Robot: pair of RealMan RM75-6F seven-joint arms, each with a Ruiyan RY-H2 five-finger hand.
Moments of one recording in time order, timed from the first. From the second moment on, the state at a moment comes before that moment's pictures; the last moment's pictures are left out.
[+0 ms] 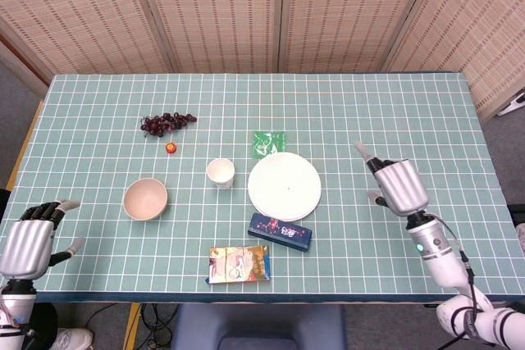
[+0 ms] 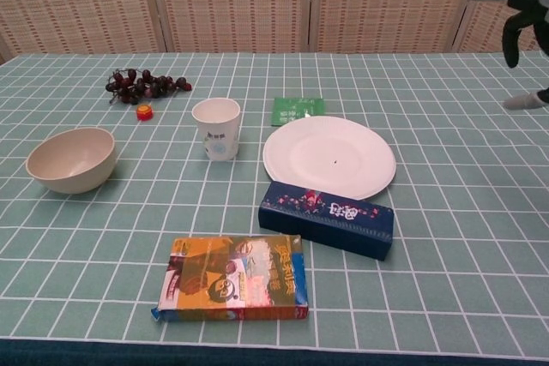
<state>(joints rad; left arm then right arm) -0.15 -1.12 -0.10 -1.75 1.47 1.45 0.24 0.49 -1.33 0.11 -1.41 -1.47 1.33 -0.25</state>
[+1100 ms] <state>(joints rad) -0.40 -1.25 -0.08 -1.50 1.51 1.14 0.24 0.29 -1.12 0.15 -1.59 -1.43 1.50 -0.22</state>
